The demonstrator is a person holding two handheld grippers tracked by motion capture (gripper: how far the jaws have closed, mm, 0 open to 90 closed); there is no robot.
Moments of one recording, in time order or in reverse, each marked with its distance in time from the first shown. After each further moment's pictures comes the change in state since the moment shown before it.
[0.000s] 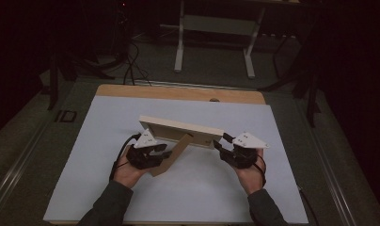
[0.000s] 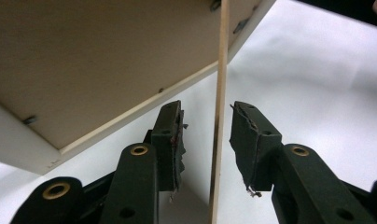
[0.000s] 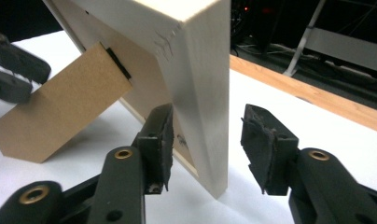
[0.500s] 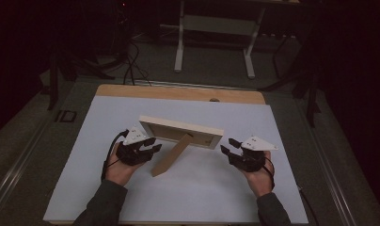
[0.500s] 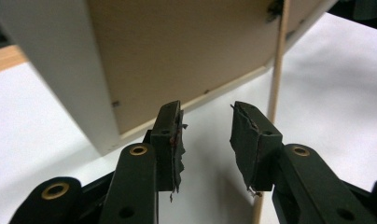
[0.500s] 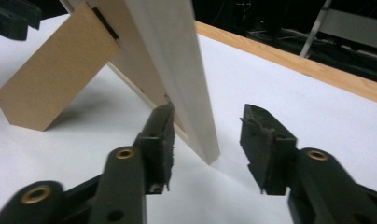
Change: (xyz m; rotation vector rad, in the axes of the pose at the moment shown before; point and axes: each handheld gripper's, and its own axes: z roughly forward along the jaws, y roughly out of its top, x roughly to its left) left arm 0.014 -0.002 -0.017 -0.027 0.142 -0.037; right arm -0.022 -0.021 -0.011 0.043 0.051 0.025
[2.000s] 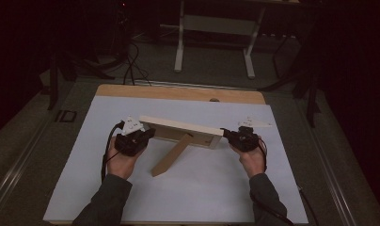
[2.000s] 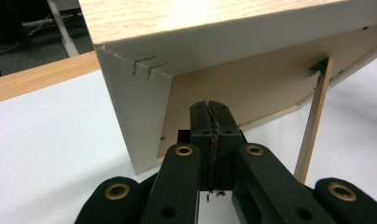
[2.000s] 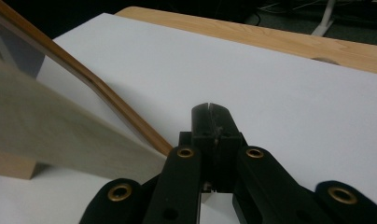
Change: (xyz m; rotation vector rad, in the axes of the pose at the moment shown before) left arm 0.005 0.024 -0.003 -0.044 0.121 -0.081; right arm -0.036 0.022 0.047 0.049 0.067 0.187
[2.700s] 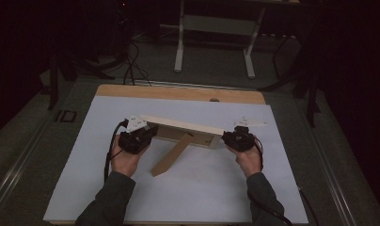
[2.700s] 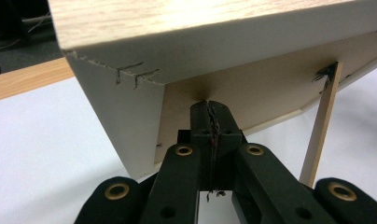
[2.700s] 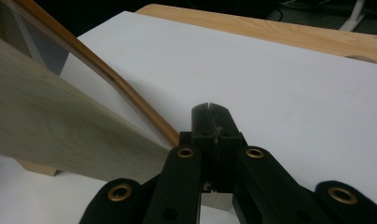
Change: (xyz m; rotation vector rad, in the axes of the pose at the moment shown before) left arm -0.001 0.003 0.010 0.009 0.005 -0.008; right arm 0.005 0.000 0.009 0.016 0.077 0.003
